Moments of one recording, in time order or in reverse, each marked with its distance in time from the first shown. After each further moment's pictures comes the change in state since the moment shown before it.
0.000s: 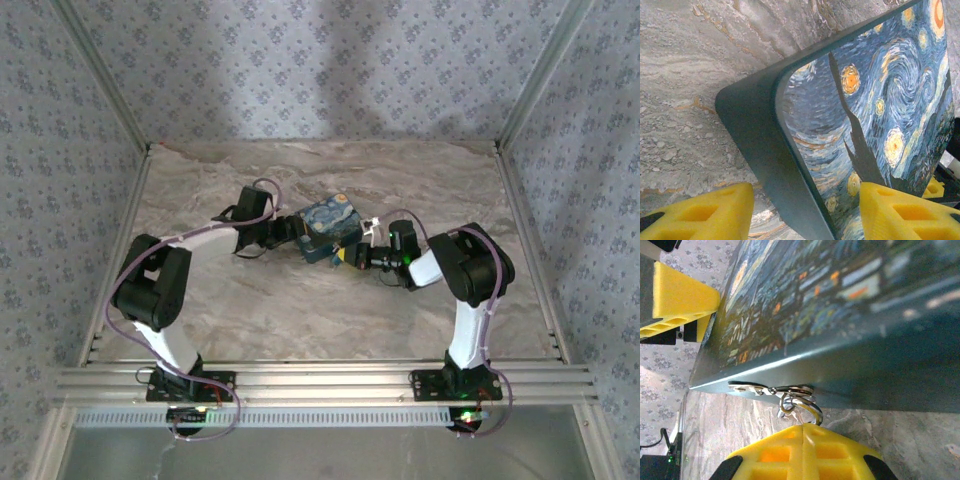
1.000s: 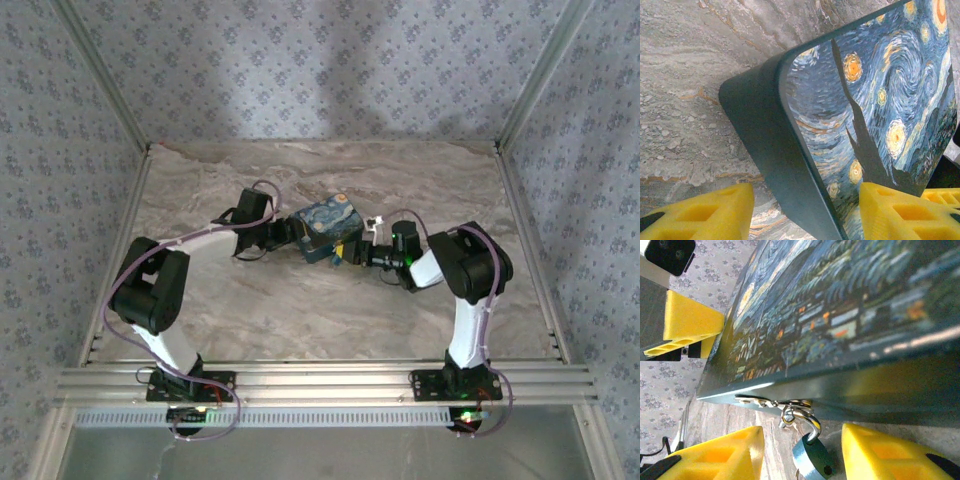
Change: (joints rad) left arm -0.011 -0.024 -0.024 0.003 -0.019 -0.011; right arm -0.010 0.029 -0.003 0.098 0.000 0.030
